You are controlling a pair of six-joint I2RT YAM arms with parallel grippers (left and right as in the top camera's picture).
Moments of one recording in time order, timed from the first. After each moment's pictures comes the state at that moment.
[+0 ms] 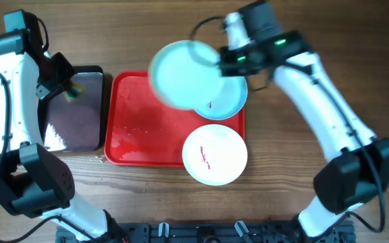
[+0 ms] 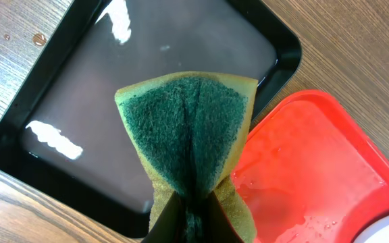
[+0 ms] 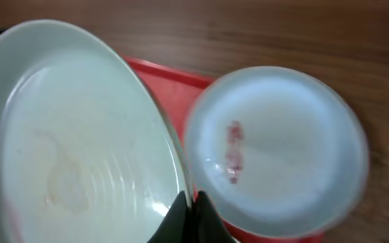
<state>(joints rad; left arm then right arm) 0.26 1.84 1.71 -1.25 0.01 -0.43 0.33 1.83 1.69 -0.93 -0.32 0.26</state>
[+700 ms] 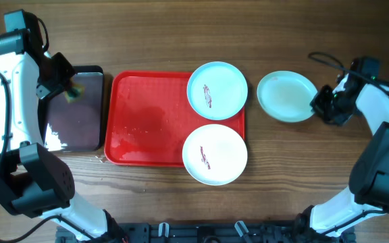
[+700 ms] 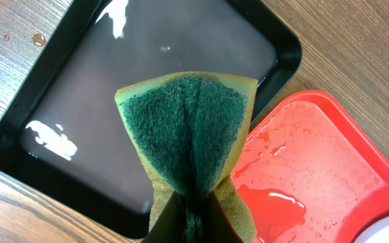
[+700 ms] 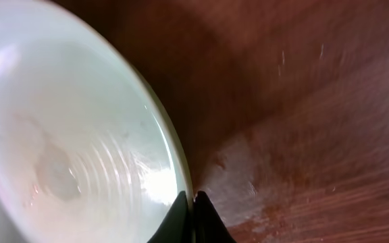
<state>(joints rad) 0.26 1.84 1.71 -1.25 0.01 -0.43 -0.33 1.83 1.14 -0.73 -0.23 0.36</state>
